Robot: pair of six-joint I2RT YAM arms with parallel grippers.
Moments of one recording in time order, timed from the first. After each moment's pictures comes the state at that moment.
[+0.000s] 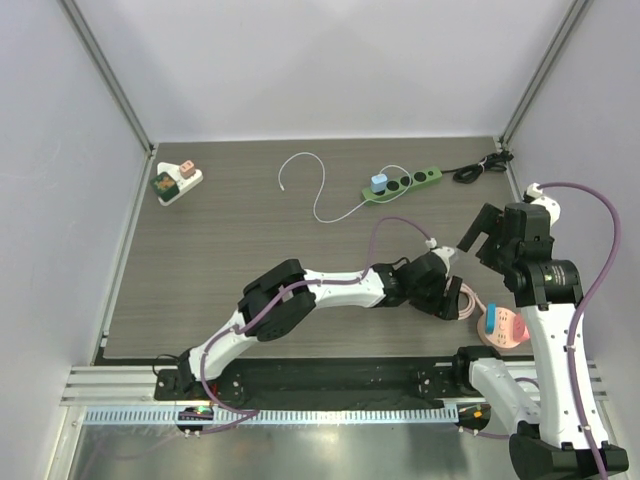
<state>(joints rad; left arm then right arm) -1.21 2.33 1.76 -0.08 0.12 -0.72 0.02 0.82 1.11 -1.02 0.25 0.48</state>
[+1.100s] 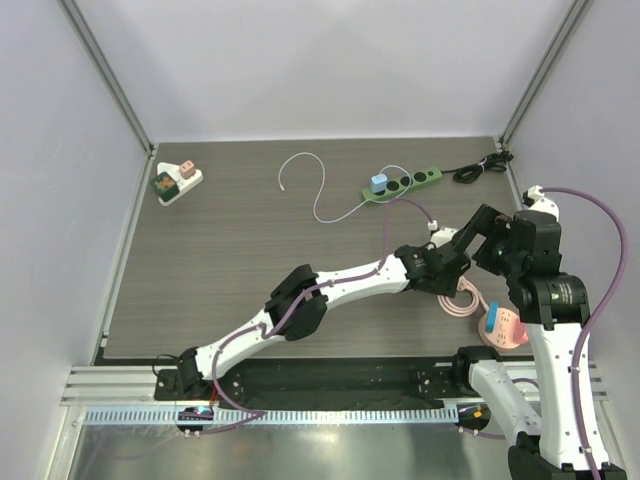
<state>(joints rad) -1.20 2.58 2.32 -0.62 -0.21 -0.80 0.02 0.74 1.11 -0.98 0.10 0.48</state>
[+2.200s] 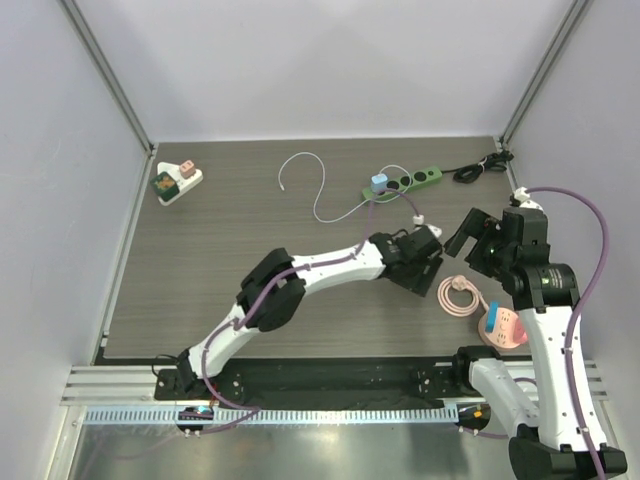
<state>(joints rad) -1.11 2.31 1.93 -0.63 -0.08 -0.52 0.02 0.79 1.04 -0.99 0.01 0.50</state>
